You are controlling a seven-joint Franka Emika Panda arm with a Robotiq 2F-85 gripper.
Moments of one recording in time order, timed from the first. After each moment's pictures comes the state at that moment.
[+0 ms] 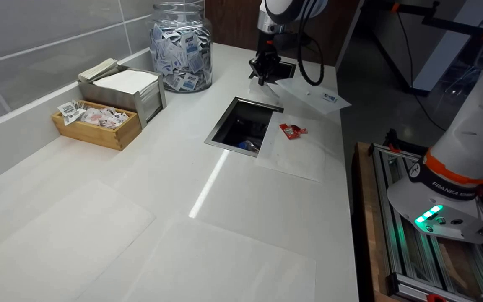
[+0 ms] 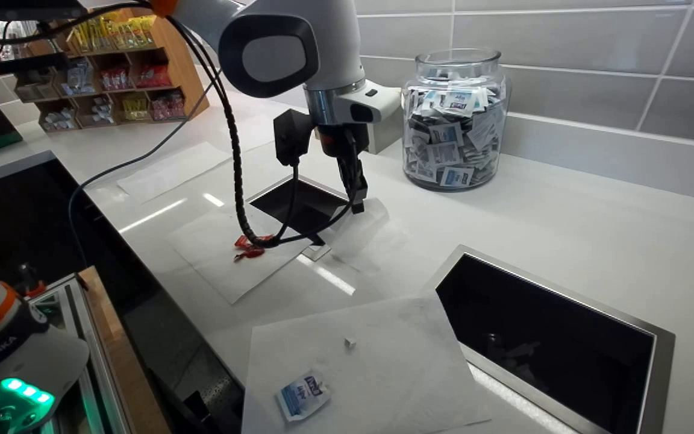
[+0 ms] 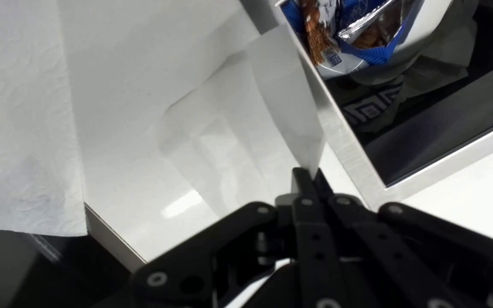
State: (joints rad) arm -0.21 0.20 -0.19 -2.16 0.02 2.42 0.12
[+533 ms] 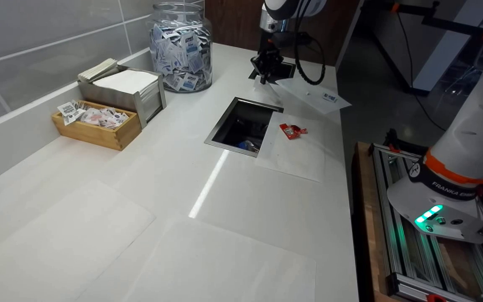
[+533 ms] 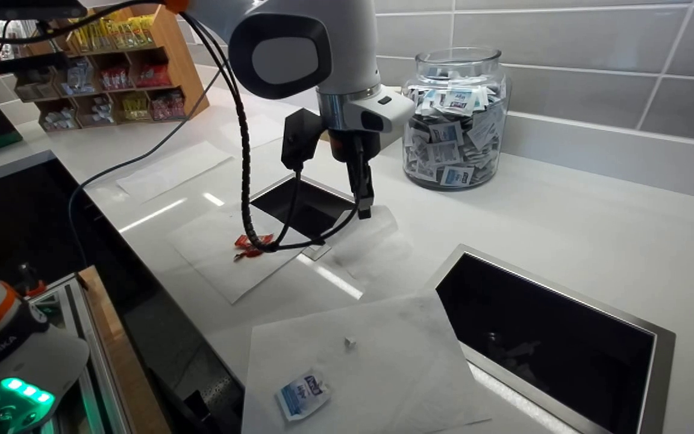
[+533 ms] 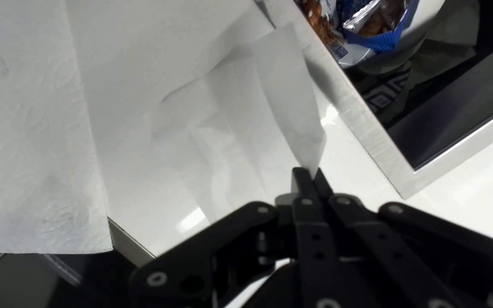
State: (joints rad) arm -0.24 0.24 -0.21 -2.12 0.07 2.38 0.14
